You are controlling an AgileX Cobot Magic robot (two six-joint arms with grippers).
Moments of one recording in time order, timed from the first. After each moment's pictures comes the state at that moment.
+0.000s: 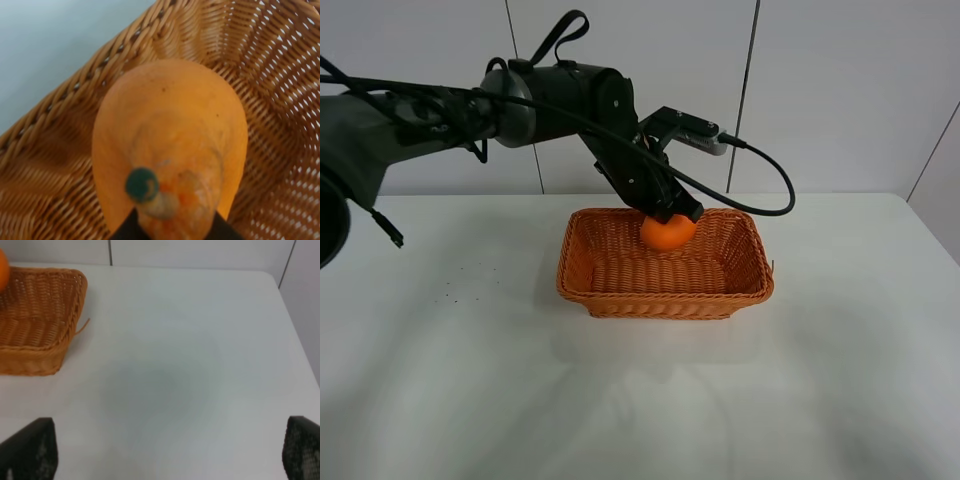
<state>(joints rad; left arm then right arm) -0.64 2.18 -1.87 -0.04 0.68 0.15 0.00 0.00 -0.50 -0.01 1.02 0.01</state>
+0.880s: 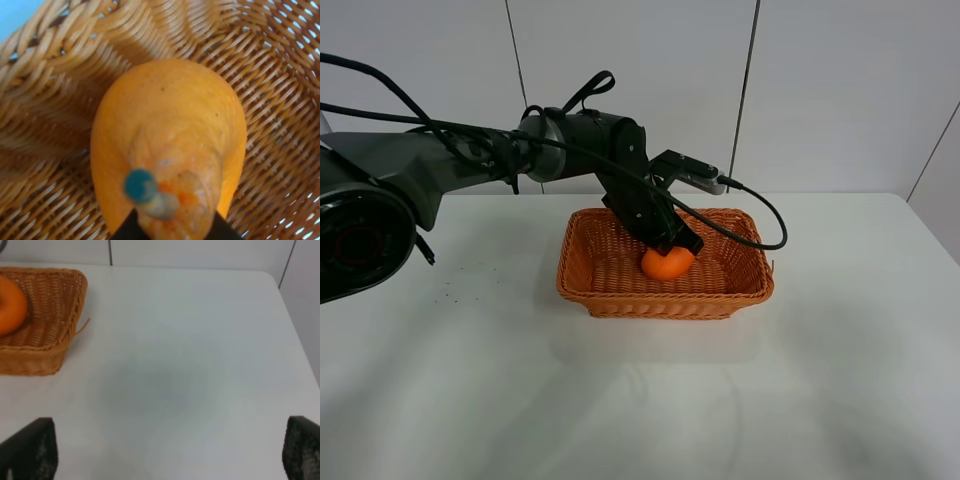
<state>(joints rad) -0.64 2.31 -1.90 -0.05 0.67 0.14 0.00 0.00 -0.50 -0.01 1.02 0.01</state>
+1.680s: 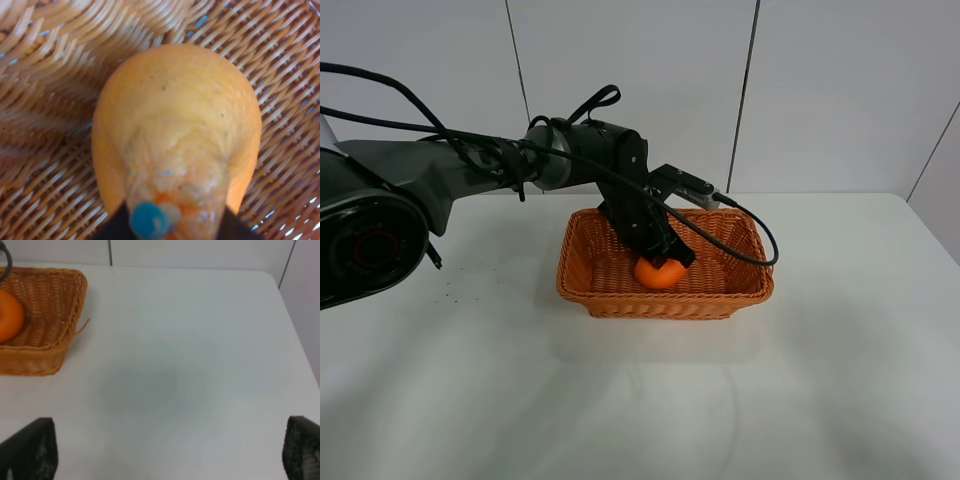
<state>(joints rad) -0.64 2.33 -1.90 -0.01 0.72 0.14 0.00 0.00 -0.50 -0.01 1.02 0.01</state>
